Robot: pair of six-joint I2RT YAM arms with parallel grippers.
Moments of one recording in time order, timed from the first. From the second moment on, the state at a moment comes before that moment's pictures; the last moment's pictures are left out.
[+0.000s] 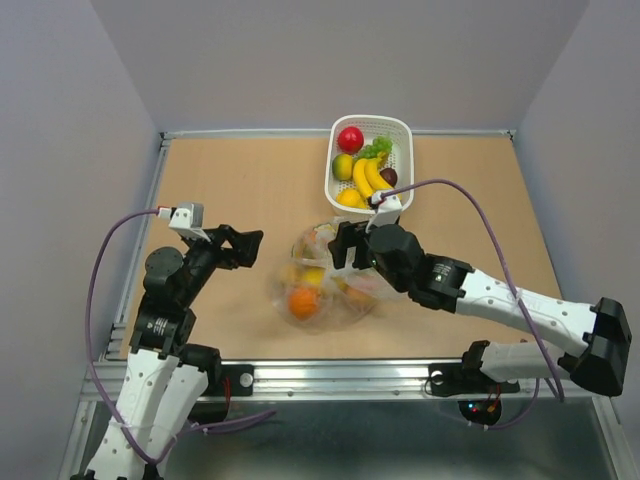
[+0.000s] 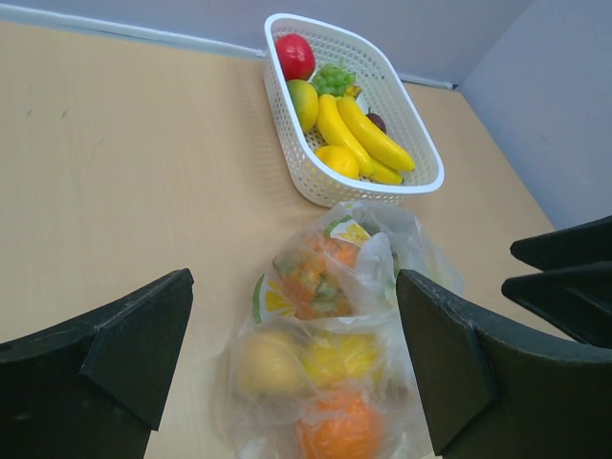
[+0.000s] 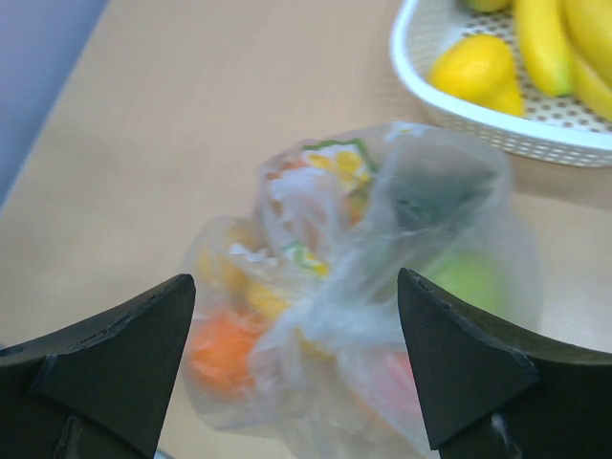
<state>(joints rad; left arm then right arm) -0.21 0.48 0.60 -0.21 0.21 -0.40 1.07 1.21 1.00 -0.18 0.53 0.54</state>
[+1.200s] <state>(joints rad) -1.17 1.13 0.62 -0.07 -0.49 -0.72 0.88 1.07 0.65 -0.01 0.36 0.79</state>
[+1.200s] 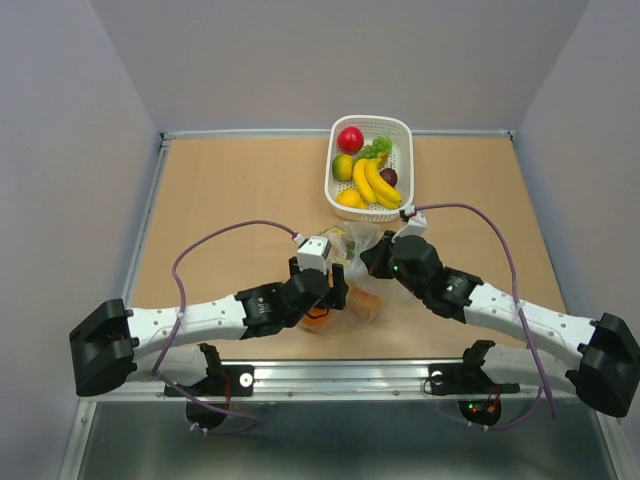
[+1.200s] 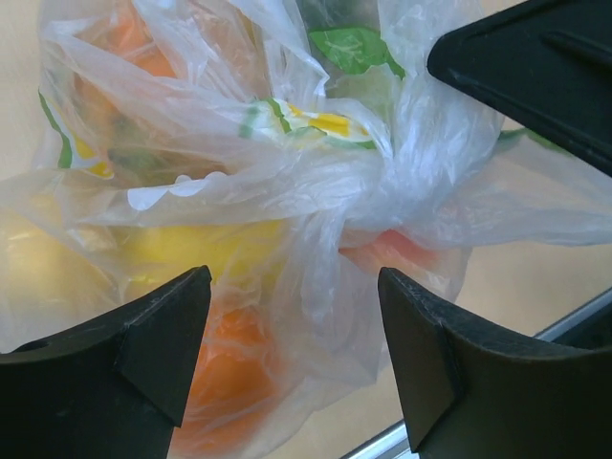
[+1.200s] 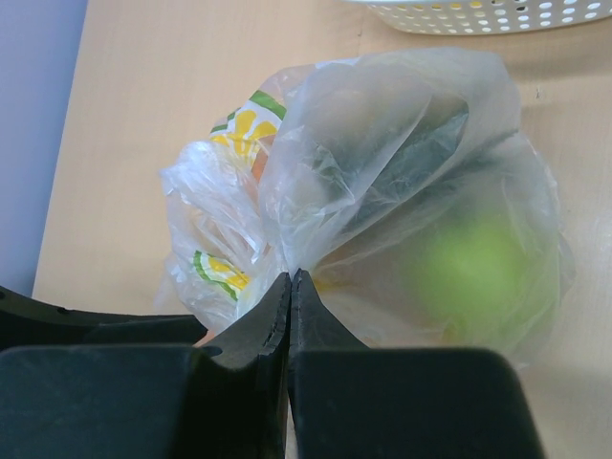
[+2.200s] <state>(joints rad) -0.86 0.69 0.61 -0.38 -0.76 -0.86 0.86 0.72 0.59 -0.37 0.77 0.76</state>
